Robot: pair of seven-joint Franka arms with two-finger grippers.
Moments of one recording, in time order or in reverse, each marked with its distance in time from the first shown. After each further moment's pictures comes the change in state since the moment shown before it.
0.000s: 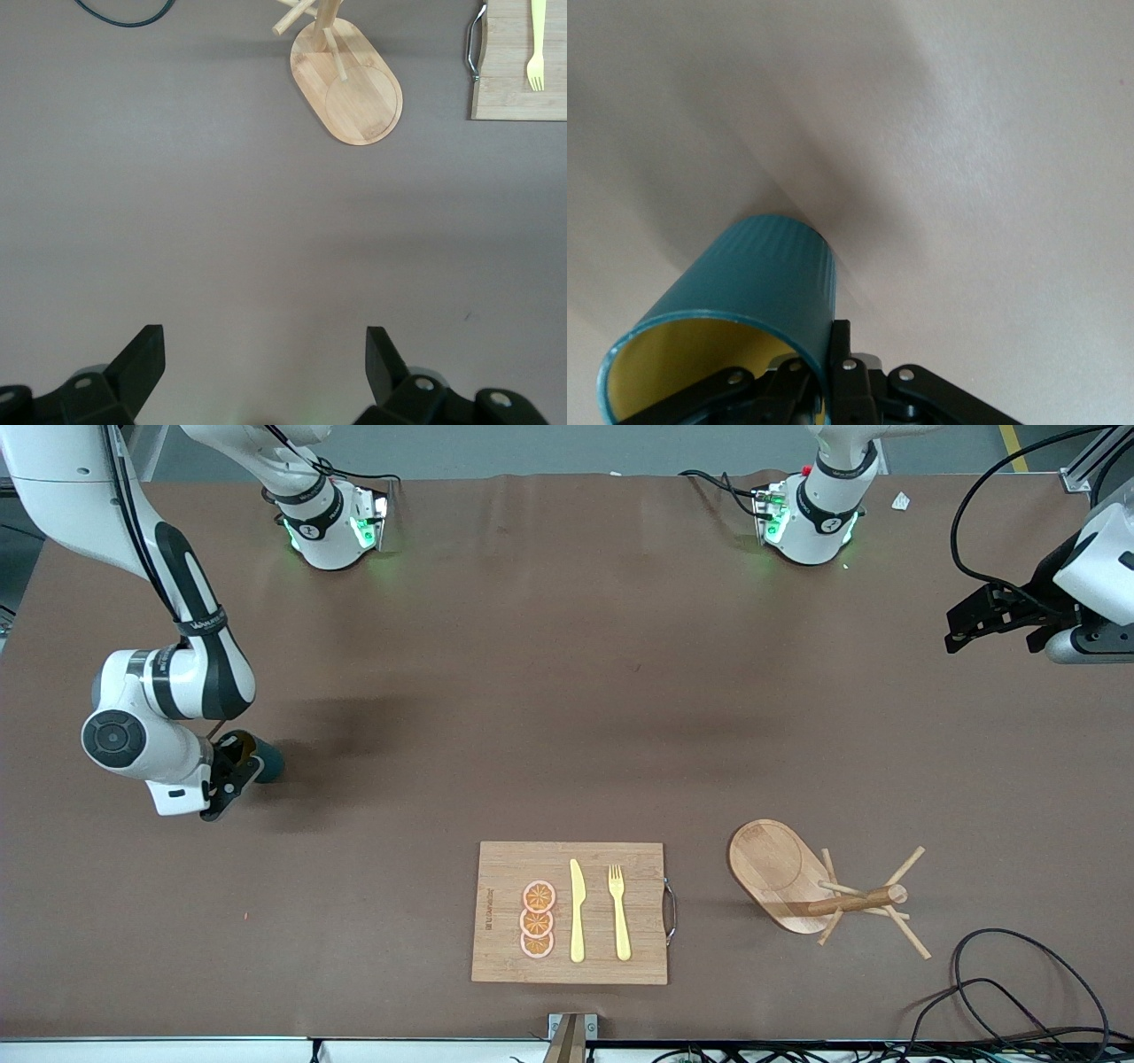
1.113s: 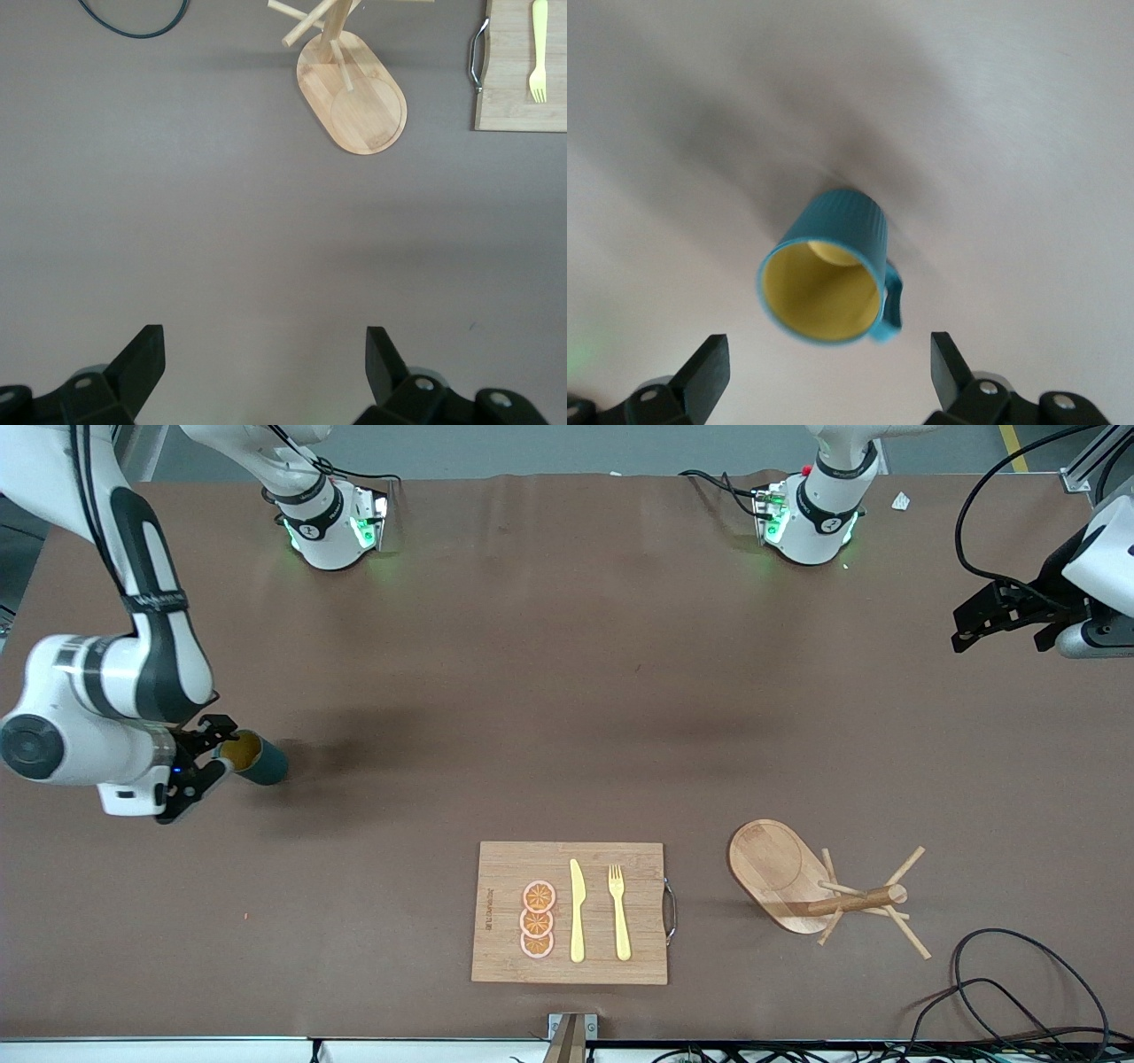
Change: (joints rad) left arm 0.007 -0.019 0.001 -0.021 0.008 0.034 0.000; right arm 0.002 -0.089 -0.004 0.216 0.171 -0.423 0.182
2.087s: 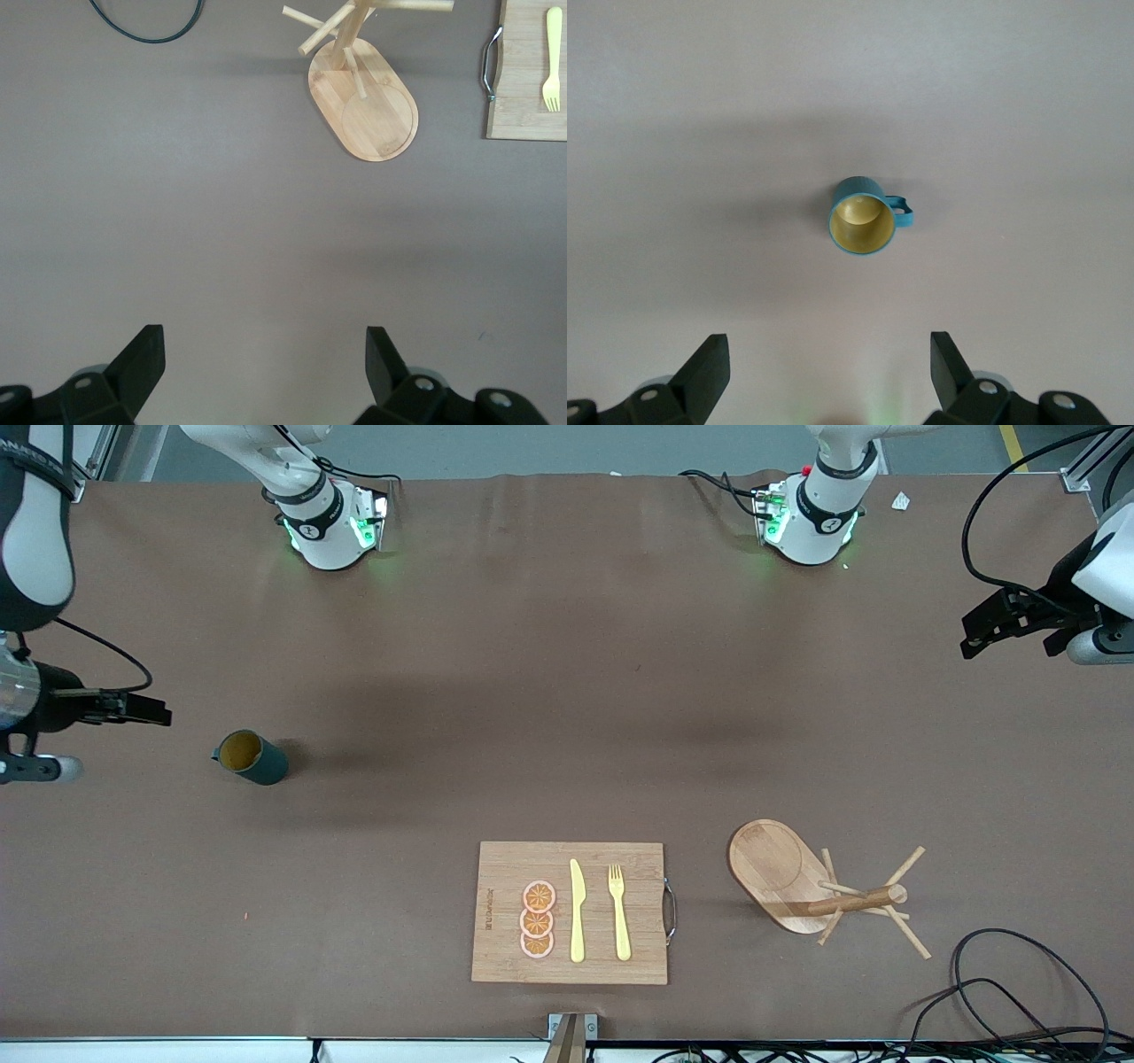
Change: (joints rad) left arm 0.007 0.004 0.007 0.002 0.012 0.009 0.001; right arm 0.006 -0.104 0.002 0.355 0.060 -0.382 0.687
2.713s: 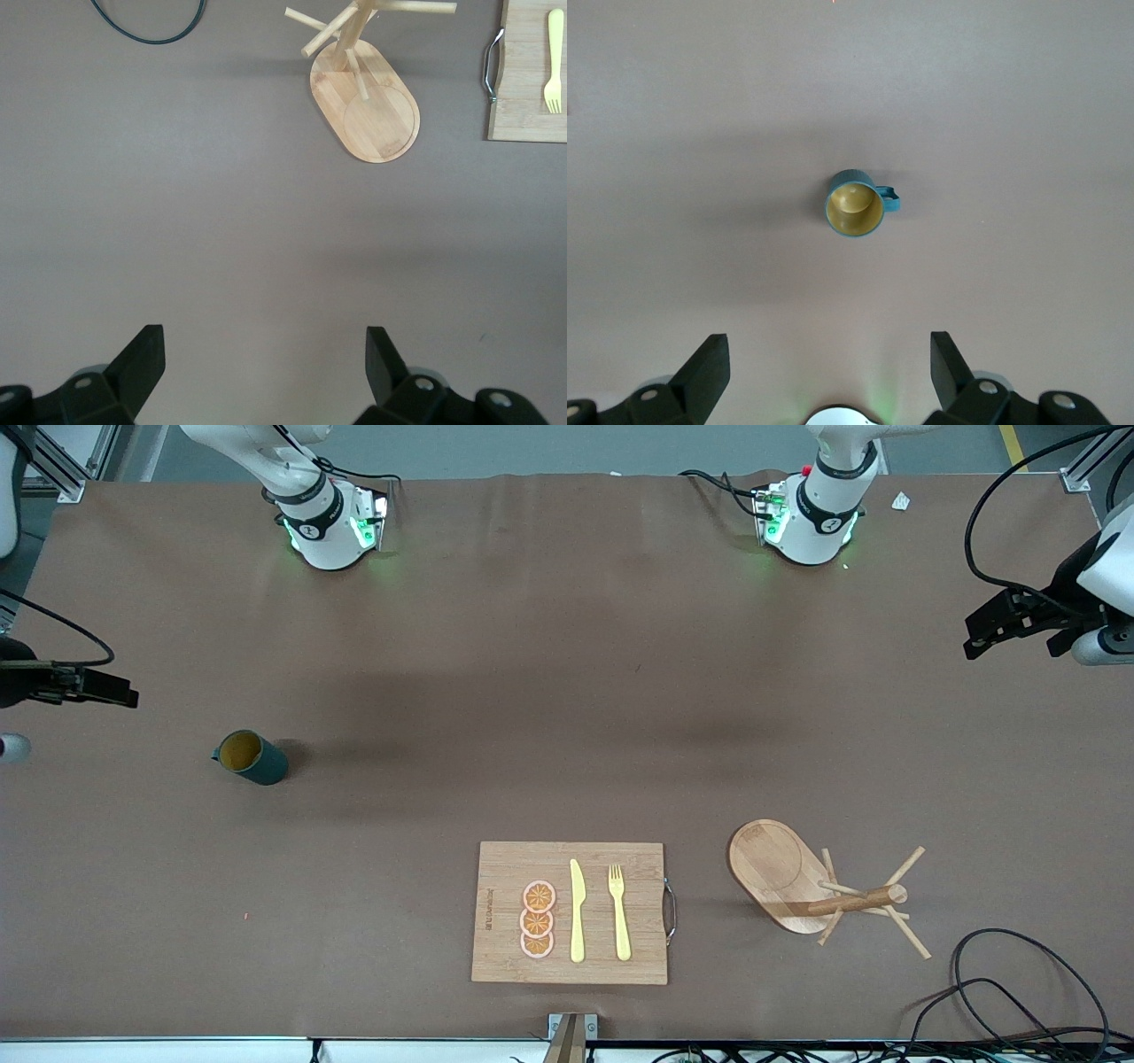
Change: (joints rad) left arm 0.004 0.007 0.000 0.002 0.000 0.000 0.002; right arm -0.002 0.002 -0.005 0.139 -0.004 -0.125 0.004
